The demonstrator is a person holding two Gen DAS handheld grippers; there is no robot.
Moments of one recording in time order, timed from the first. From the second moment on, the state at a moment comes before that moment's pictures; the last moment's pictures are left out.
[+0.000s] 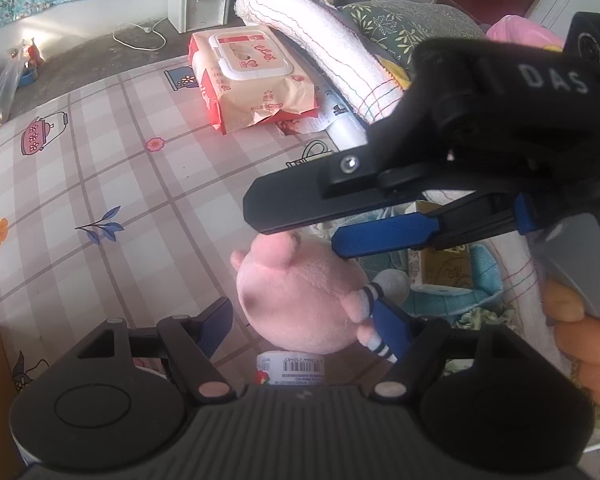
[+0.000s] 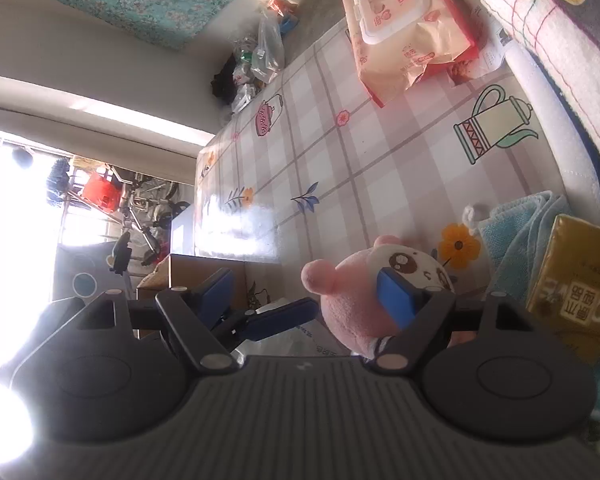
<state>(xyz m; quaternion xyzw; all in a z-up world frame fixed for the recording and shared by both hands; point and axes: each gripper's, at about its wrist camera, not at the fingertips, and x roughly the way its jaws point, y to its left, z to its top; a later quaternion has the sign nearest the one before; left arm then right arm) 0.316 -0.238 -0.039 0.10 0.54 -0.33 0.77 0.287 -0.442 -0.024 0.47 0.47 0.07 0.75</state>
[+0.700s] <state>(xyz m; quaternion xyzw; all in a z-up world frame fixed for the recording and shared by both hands) 0.325 -0.236 -0.055 0.09 0.57 -0.33 0.75 0.299 -0.463 -0.076 0.48 0.51 0.03 0.71</state>
